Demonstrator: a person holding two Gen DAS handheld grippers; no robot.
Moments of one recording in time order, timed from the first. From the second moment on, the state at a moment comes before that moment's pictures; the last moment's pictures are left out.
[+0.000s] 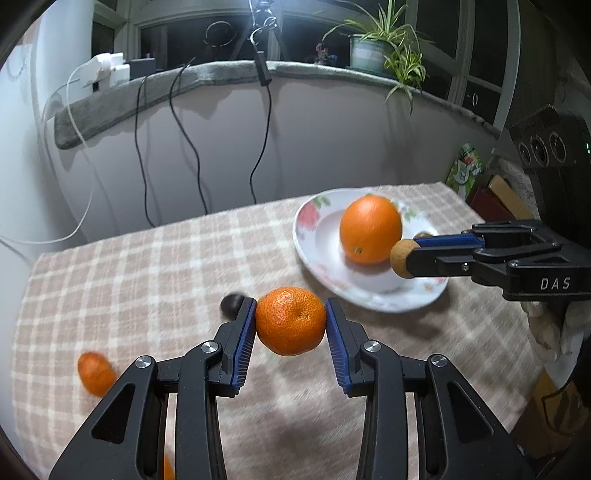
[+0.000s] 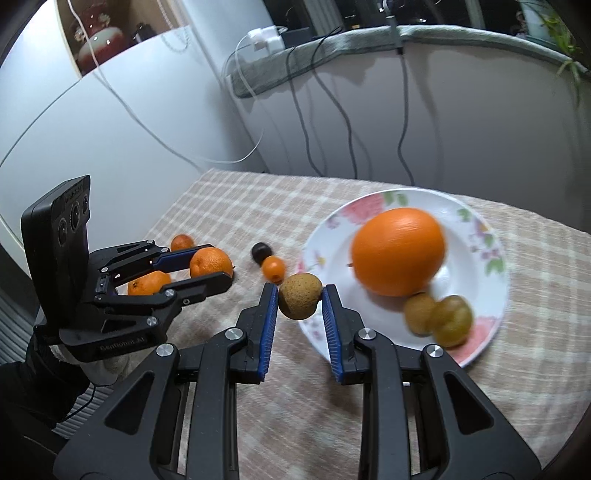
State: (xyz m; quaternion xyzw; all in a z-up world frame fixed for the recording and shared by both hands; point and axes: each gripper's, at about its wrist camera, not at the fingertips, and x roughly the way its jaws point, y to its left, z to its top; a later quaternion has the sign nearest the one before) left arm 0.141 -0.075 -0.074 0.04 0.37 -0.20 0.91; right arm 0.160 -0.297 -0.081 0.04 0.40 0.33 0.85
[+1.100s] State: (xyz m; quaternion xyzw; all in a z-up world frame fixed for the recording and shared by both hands) left arm 0.199 -0.119 -0.088 0.03 0.38 -0.21 0.90; right arm 0.233 -0.364 -0.100 0.06 0.41 0.24 0.88
